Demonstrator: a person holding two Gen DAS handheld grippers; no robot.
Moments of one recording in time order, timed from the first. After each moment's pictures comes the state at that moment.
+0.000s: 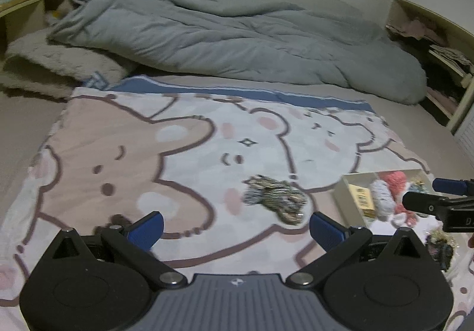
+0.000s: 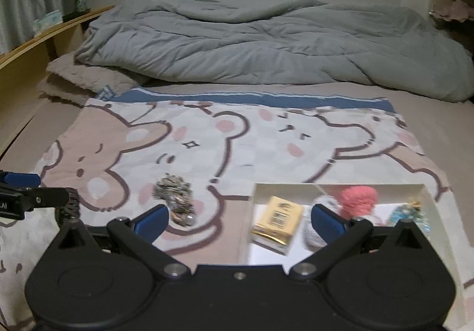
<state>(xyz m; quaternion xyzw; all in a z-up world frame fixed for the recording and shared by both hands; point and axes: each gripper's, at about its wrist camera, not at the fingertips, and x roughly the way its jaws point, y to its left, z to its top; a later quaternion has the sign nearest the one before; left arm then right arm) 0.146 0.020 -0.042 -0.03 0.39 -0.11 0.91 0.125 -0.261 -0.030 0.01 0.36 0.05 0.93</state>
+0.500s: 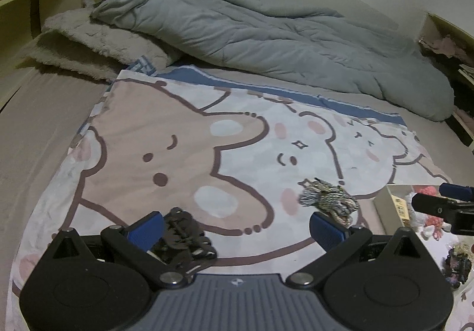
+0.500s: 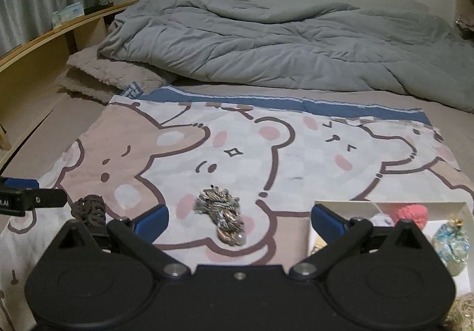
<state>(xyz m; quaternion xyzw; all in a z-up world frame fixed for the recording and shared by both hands) 0.156 0.086 -0.052 -0.06 0.41 -0.07 0.91 0.153 -0.202 -0.037 0.00 0.36 0.09 0.93</state>
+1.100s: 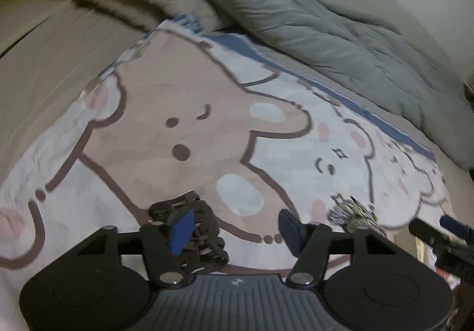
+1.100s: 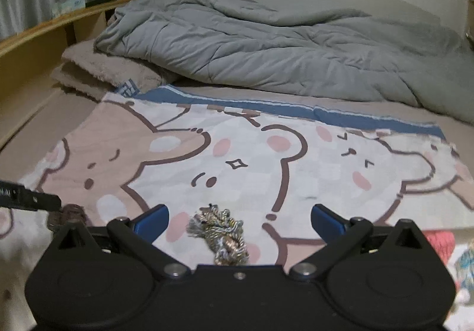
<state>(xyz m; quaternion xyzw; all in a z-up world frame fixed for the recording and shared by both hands) 0.198 0.109 -0.096 -0.17 0.45 0.02 0.87 0.202 -0.181 -0.075 -0.03 0.34 0.10 0.93</state>
